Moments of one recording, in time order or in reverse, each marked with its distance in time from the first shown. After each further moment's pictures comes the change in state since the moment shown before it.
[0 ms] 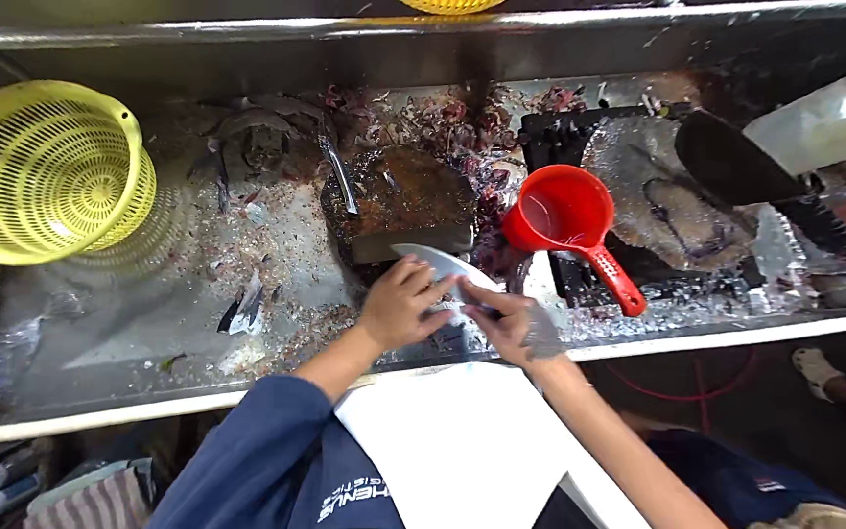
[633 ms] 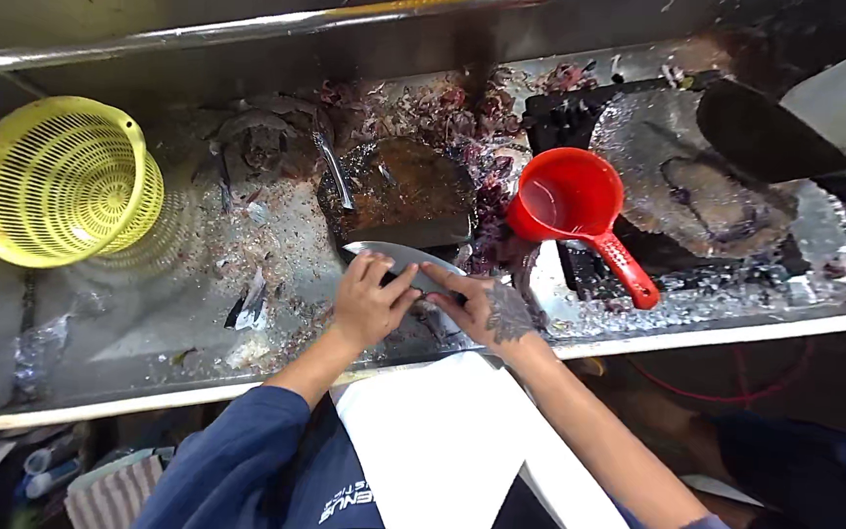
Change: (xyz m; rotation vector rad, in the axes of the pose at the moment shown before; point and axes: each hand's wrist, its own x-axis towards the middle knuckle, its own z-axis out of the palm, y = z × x) left_hand -0.017 -0.010 -0.025 0.200 0.022 -0.141; right_hand 0.023 -0.021 0.017 -0.057 -0.089 -0.044
